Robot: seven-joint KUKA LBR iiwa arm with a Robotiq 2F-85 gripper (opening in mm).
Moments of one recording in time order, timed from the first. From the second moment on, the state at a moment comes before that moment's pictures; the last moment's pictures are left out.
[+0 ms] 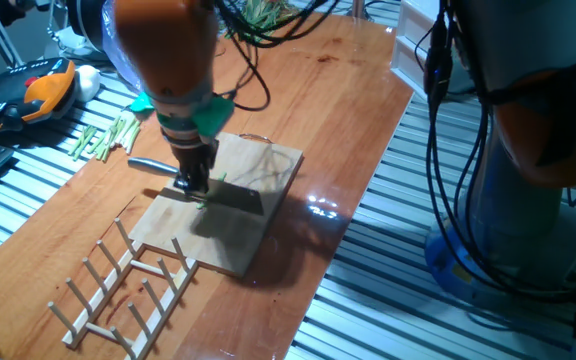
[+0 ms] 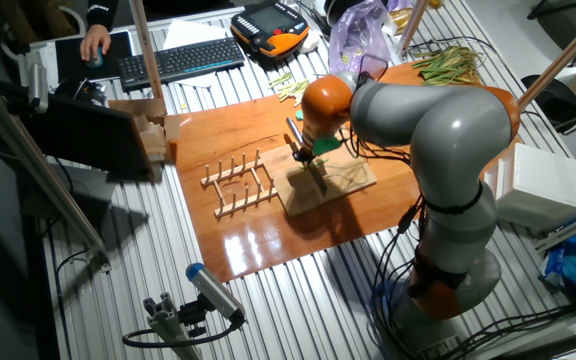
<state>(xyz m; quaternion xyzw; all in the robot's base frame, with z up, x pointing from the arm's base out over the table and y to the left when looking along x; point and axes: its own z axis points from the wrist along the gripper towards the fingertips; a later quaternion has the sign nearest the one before) 0.530 0.120 0.095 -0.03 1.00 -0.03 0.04</state>
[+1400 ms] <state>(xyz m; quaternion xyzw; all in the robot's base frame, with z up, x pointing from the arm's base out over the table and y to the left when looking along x) 0.528 0.115 0.074 -0.04 1.00 -0.02 0.06</state>
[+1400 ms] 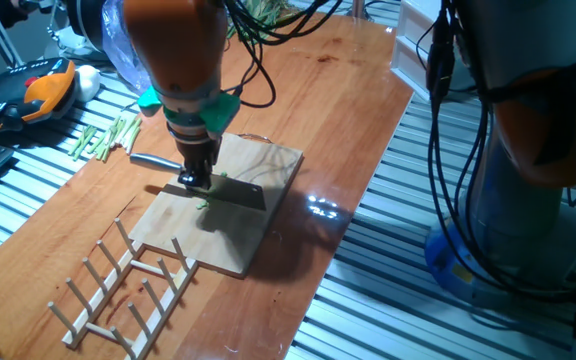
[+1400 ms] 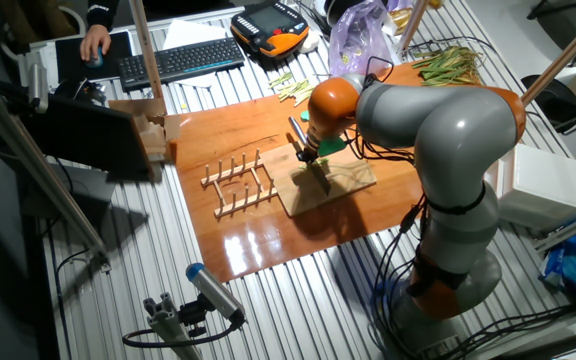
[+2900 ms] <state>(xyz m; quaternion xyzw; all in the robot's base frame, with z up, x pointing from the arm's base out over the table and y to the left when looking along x) 0.538 0.109 0.073 -0.05 1.00 -0.02 0.07</state>
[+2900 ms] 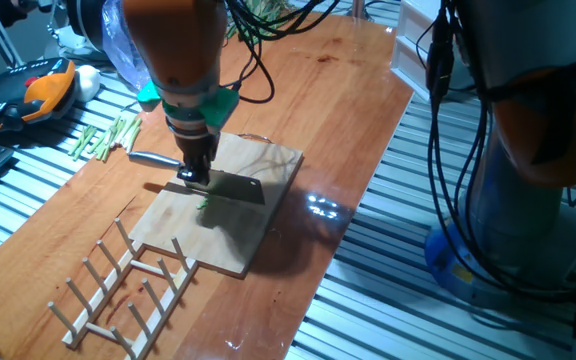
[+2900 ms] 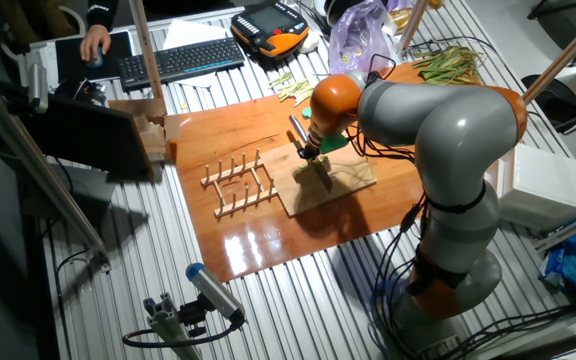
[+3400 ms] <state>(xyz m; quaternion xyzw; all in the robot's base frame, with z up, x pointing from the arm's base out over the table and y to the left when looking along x) 0.548 0.112 0.095 -0.05 1.00 -0.03 0.05</state>
